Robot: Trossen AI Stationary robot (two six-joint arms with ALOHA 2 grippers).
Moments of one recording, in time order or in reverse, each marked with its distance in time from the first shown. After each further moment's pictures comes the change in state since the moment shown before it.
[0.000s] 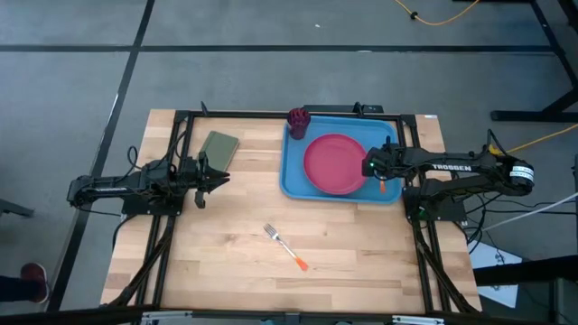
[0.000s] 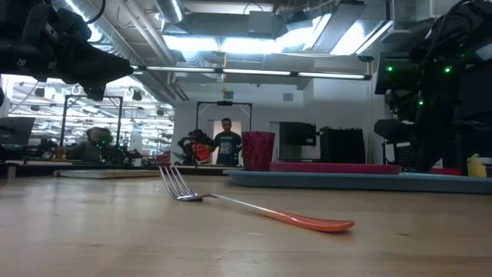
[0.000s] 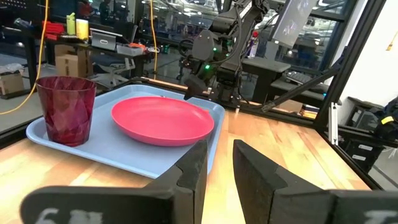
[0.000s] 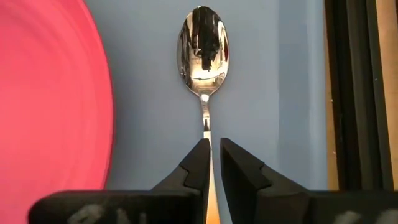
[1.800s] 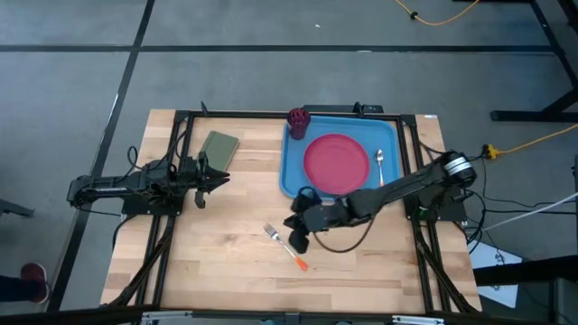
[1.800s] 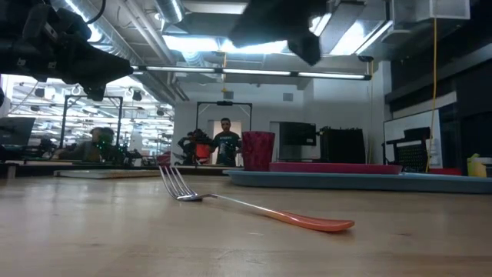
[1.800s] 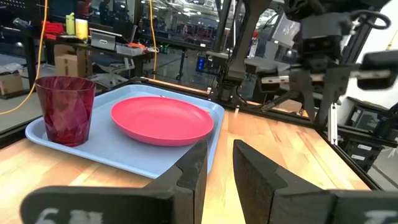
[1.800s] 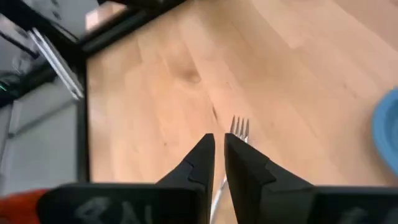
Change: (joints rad) left arm 0.000 0.000 0.000 0.000 0.003 0.000; right arm 0.731 0.643 0.815 0.541 -0.119 -0.467
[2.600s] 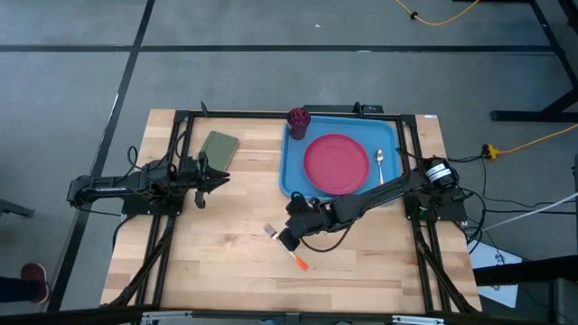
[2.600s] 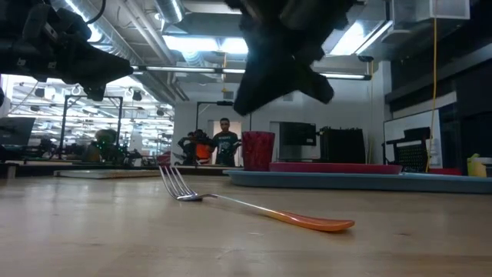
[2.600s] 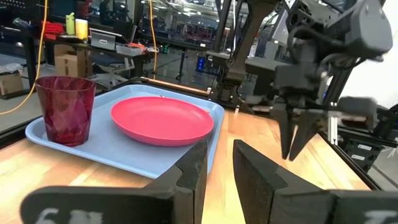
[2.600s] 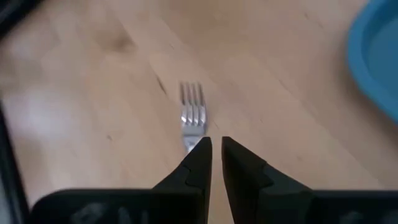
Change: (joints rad) left arm 0.000 0.000 0.000 0.000 0.000 0.000; right arm -0.016 0.161 0.079 -0.172 0.014 0.248
